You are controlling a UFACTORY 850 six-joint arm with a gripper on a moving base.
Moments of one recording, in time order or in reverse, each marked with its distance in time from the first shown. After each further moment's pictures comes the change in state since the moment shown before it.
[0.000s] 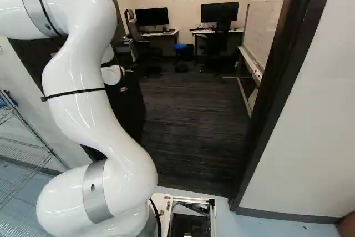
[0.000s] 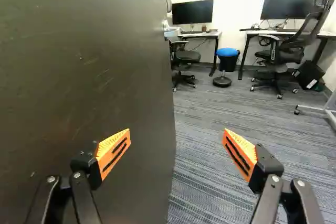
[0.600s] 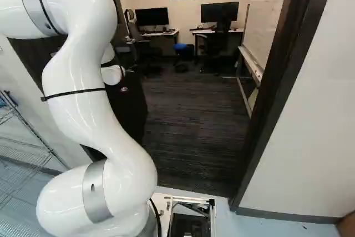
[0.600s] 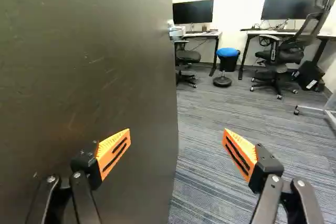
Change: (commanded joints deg) arm -0.6 0.7 0.9 -0.1 0.0 0.0
